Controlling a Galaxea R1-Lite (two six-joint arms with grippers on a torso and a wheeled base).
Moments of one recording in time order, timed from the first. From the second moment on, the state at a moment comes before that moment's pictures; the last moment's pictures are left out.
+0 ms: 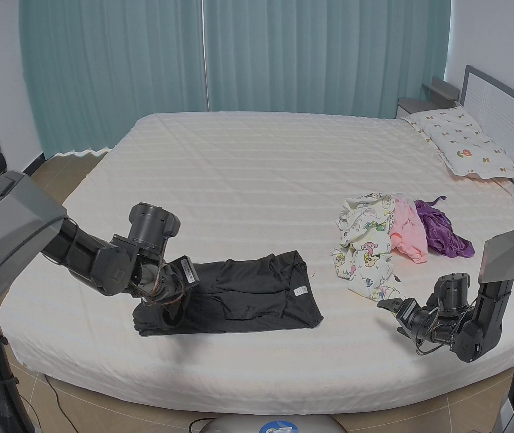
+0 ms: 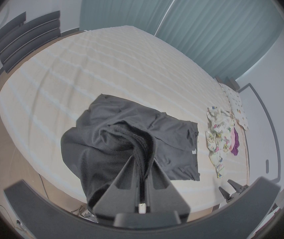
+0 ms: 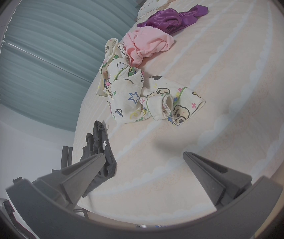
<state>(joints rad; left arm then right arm) -0.39 2.11 -1.09 -0.17 0.06 -0.72 0.14 2.33 -0.39 -1.30 0.18 0.90</state>
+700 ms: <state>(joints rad) -0.46 2.27 -1.38 -0.02 0.11 -0.73 0.14 2.33 -0.39 -1.30 0.18 0.90</state>
